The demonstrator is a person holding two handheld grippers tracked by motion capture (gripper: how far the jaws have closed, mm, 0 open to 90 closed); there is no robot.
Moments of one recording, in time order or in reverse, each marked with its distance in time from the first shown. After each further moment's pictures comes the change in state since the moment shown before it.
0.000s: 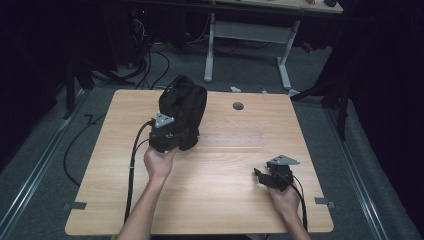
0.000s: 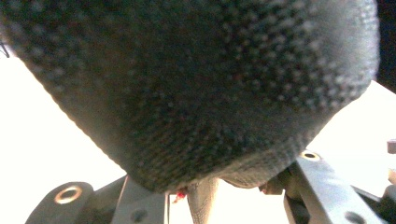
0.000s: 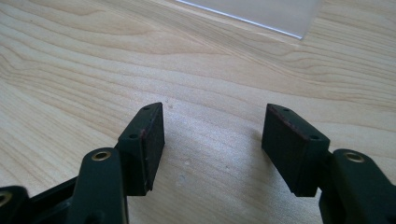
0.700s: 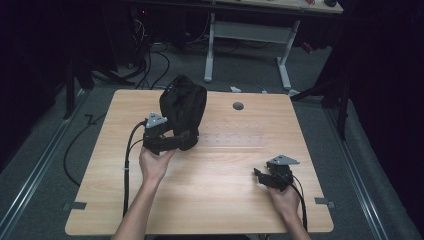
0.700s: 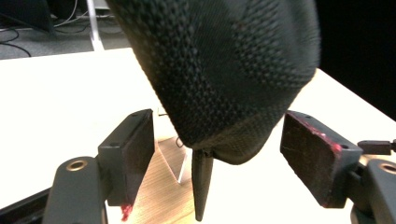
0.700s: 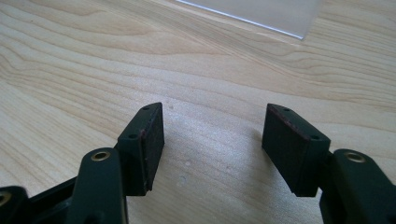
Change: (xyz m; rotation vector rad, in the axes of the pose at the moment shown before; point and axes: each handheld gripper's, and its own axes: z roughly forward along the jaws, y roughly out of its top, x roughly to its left) left arm 0.001 0.014 -0.019 -0.002 -0.052 -0.046; right arm 0.000 0.000 0.000 0.000 0.002 -0.001
